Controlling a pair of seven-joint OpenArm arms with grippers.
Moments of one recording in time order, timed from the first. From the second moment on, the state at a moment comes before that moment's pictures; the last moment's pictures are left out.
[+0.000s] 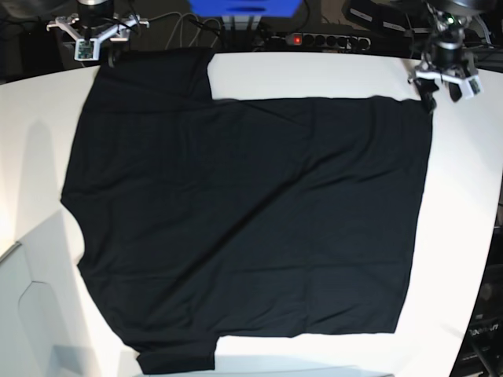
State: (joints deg) left arm 34.1 -7.9 -42.5 92.6 -25.6 -22.4 16.0; right arm -59.2 1.0 12.8 116.7 0.3 -0.1 -13.1
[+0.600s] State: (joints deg) left arm 28.6 -5.8 -43.8 85.6 -18.3 -23.8 15.4; right arm -59.3 0.7 12.8 116.7 0.3 -0.1 -13.1
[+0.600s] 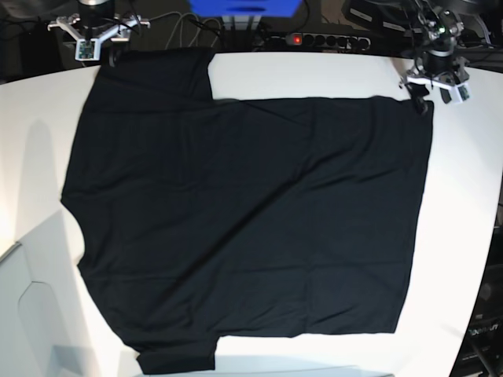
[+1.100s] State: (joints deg) left arm 28.4 -5.7 -43.8 85.2 -18.9 -23.8 15.1; right arm -59.3 0.7 12.8 116.7 0.3 -0.1 -13.1
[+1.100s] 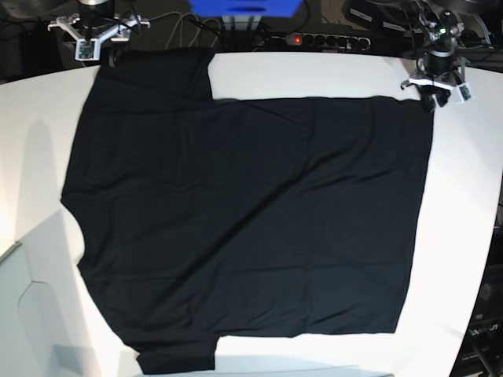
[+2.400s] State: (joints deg) left arm 30.2 -5.1 -42.1 87.7 -18.9 -23.9 16.0; right arm -47.1 -1.2 16.3 106.4 0.5 -0.1 -13.5
